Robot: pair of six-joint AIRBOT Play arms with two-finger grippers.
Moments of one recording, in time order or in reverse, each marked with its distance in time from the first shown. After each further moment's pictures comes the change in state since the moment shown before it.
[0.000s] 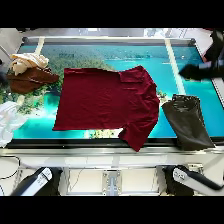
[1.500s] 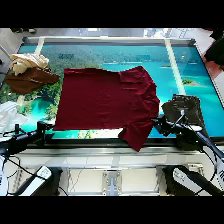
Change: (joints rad) left arm 0.241 -0.077 -0.752 -0.791 0.009 0.357; right arm 0.016 -0.007 -0.921 0.697 -0.442 -0.089
